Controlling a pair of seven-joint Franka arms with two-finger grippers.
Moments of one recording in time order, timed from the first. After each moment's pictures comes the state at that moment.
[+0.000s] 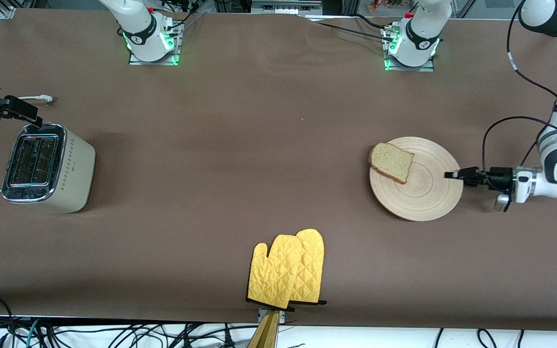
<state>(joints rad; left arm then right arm) 0.55 0.85 -0.19 -1.57 -0.70 1.61 0.89 0.01 0.06 -0.08 -1.57 -0.01 1.56 -0.05</state>
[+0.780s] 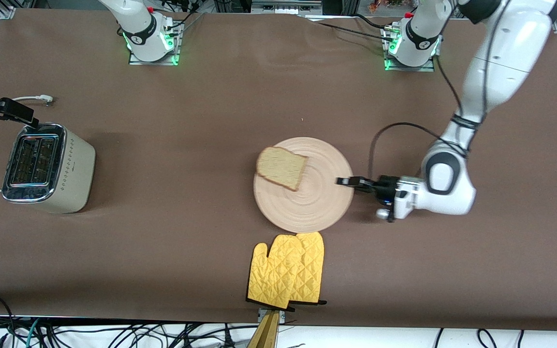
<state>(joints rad) -0.02 0.78 -0.27 -1.66 -1.11 1.98 0.54 0.00 0.07 -0.09 -1.57 -0.01 1.56 -0.05</state>
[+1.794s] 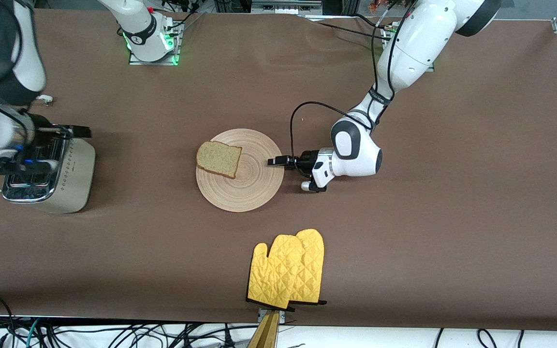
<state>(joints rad) -0.38 0.81 -0.22 -1.72 -1.45 2.32 0.53 0.08 0.28 -0.06 -1.59 0.06 1.49 0.00</state>
